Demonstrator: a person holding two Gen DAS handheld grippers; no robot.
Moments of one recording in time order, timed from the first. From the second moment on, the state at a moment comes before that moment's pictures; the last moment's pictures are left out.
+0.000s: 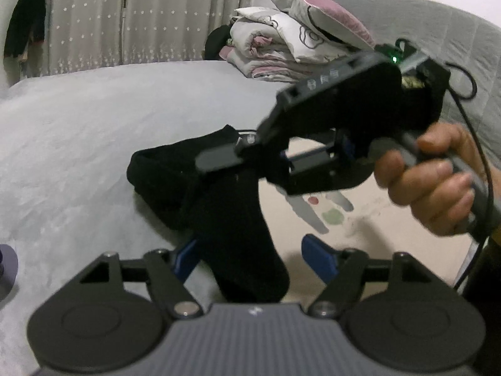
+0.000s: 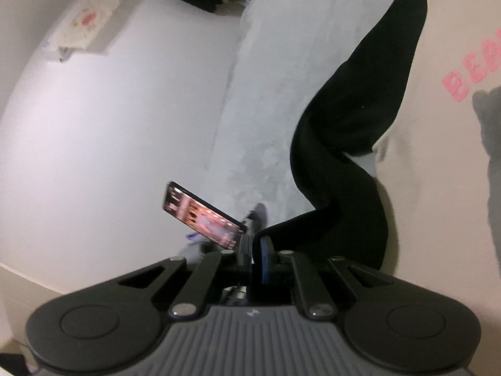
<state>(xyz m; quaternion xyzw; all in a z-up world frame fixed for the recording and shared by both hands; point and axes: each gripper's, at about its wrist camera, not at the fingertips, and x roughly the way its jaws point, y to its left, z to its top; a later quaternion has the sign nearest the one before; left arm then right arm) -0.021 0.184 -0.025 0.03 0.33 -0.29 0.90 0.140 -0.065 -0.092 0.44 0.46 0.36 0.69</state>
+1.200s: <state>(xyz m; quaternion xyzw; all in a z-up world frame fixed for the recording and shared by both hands) 0.086 0.240 0.102 0.04 0.19 0.02 0.98 0.151 -0.108 -0.084 0.53 0.37 0.32 0.69</state>
